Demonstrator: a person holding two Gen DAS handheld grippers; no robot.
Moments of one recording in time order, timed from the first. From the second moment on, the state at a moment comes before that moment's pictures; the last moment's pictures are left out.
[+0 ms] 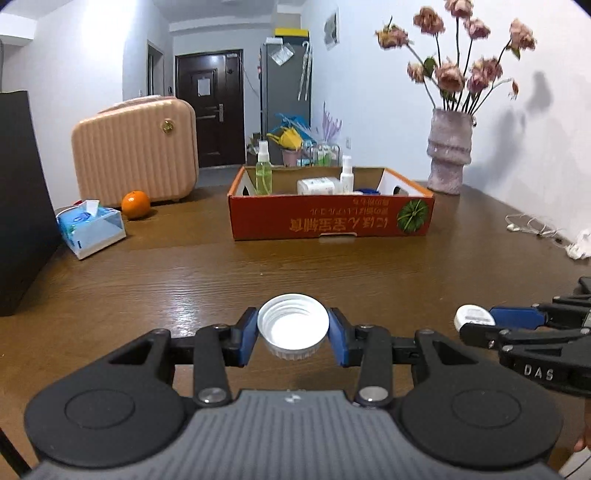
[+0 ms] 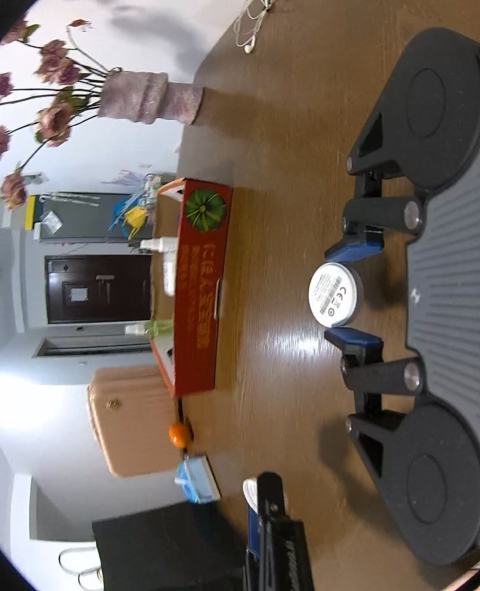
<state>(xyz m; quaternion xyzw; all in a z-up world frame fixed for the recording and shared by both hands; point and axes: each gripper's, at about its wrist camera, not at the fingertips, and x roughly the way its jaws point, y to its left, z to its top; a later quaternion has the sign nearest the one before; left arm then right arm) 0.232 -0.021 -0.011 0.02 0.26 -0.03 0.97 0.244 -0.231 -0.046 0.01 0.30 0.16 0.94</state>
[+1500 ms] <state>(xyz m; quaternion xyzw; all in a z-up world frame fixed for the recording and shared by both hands) 0.593 -0.025 -0.013 0.00 0.39 -0.21 0.90 0.565 -0.259 -0.017 -0.06 0.36 0.18 0.91</state>
